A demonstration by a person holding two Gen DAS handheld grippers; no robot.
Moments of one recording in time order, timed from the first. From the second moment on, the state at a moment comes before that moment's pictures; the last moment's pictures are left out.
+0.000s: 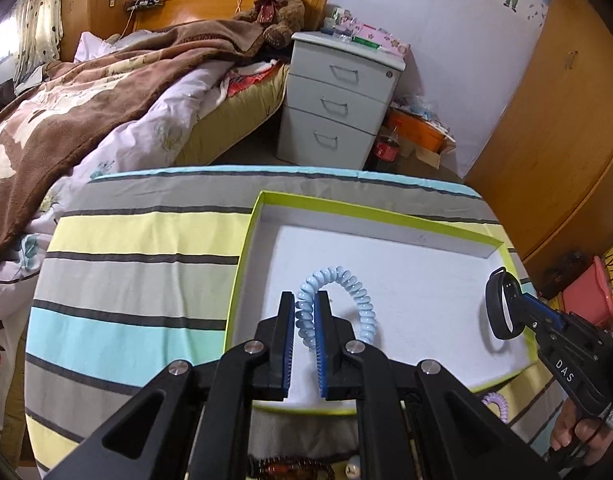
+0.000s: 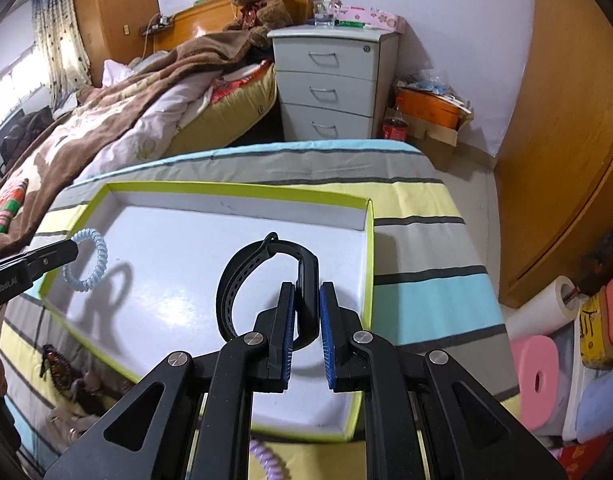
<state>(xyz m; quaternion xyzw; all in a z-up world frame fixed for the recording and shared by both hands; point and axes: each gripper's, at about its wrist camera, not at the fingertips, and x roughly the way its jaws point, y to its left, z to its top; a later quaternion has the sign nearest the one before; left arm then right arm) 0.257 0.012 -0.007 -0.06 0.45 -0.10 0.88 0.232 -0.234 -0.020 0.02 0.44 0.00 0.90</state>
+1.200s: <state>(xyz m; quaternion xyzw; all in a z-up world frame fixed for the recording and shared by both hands) 0.272 0.010 -0.034 -0.06 0.49 -0.08 0.87 0.245 -0.236 -0.032 0.01 0.45 -0.01 0.89</state>
